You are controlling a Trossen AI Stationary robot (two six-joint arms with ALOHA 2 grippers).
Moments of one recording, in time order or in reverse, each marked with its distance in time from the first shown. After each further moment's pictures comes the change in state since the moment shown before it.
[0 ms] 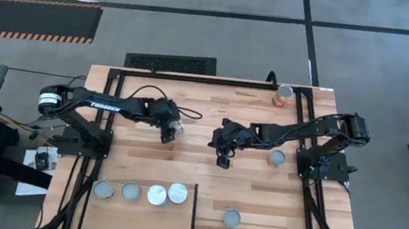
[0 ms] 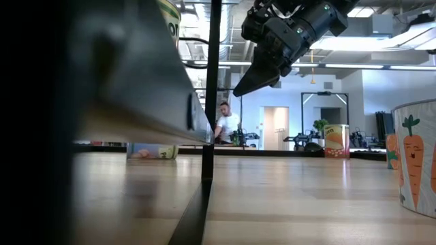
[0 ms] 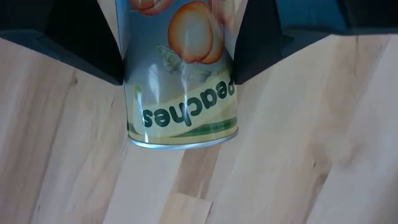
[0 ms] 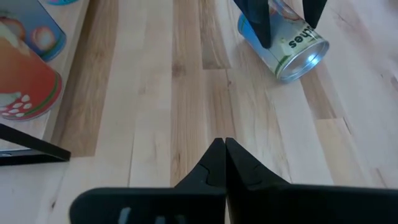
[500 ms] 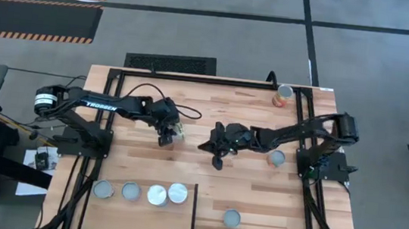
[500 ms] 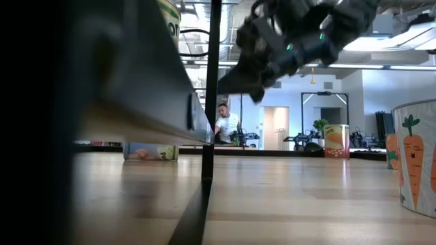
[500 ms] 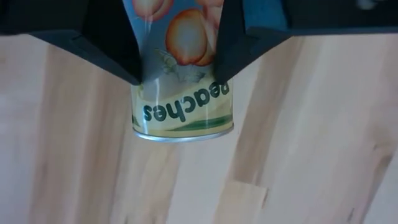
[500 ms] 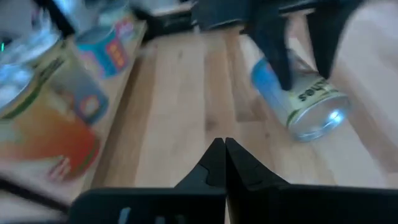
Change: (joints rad) left arm 0.001 -0.050 -0.007 0.008 0.187 0.043; right arm -0.036 0.117 -0.143 0.550 -0.137 0.137
